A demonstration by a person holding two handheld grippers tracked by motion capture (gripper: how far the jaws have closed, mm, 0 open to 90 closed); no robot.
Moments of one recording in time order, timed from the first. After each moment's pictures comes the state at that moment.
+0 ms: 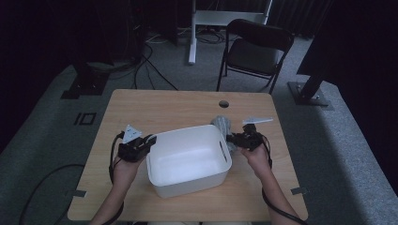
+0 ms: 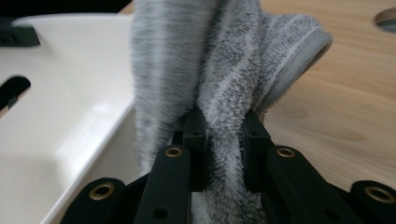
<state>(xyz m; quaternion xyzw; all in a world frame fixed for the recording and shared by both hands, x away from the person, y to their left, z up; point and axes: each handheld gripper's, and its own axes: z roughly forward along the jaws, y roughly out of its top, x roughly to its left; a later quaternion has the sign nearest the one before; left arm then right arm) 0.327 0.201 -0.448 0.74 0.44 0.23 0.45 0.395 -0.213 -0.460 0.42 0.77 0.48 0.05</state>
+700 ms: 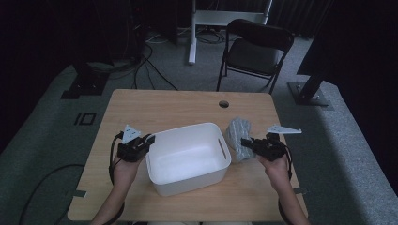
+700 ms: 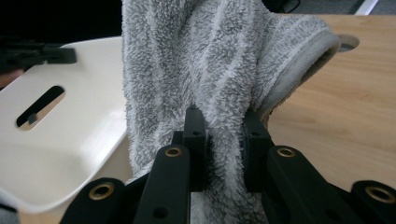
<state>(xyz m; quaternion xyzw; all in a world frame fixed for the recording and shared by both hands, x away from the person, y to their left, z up) 0.327 0.201 -0.448 0.74 0.45 0.25 0.44 0.339 -0.261 -0.438 0.42 0.74 0.52 0.08</state>
